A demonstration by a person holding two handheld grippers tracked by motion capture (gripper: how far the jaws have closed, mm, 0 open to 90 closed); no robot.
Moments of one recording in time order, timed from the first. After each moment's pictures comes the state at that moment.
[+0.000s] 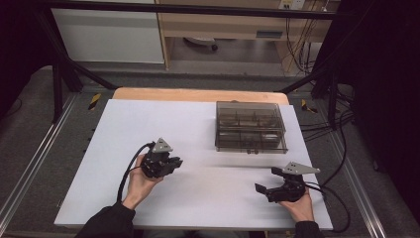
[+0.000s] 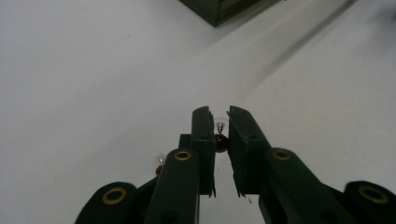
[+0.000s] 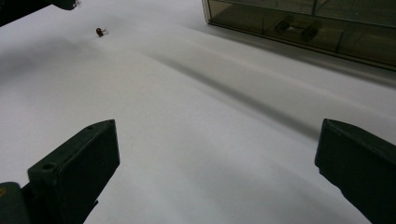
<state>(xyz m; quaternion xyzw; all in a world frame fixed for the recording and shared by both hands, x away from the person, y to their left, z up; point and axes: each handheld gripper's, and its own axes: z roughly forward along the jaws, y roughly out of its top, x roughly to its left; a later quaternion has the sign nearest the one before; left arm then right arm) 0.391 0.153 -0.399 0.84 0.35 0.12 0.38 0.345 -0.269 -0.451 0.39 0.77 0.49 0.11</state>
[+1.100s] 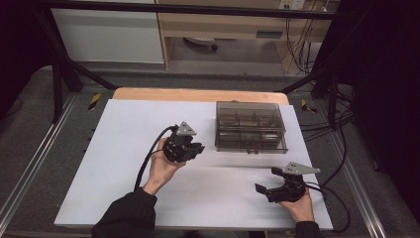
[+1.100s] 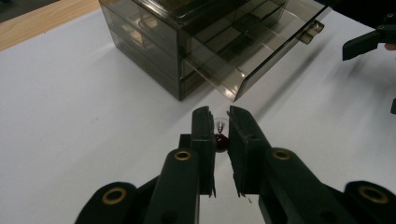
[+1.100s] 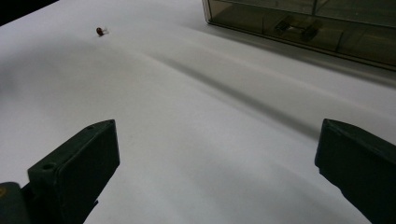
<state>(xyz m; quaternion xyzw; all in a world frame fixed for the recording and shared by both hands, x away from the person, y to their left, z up) 0.414 0.092 -0.353 0.85 0.32 0.12 0.40 0.345 -0.269 -0.451 0.39 0.77 0.49 0.11</state>
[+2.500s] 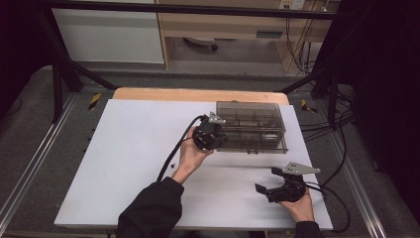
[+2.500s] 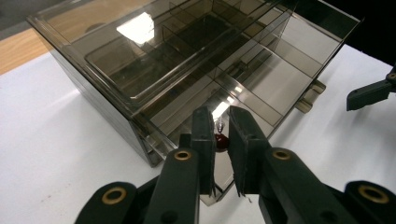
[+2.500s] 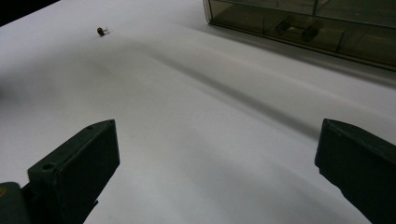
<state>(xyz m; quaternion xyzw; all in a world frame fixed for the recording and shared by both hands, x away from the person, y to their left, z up) 0.451 0.018 -0.354 0.85 0.32 0.12 0.40 0.345 -0.269 -0.451 0.39 0.77 0.49 0.11</state>
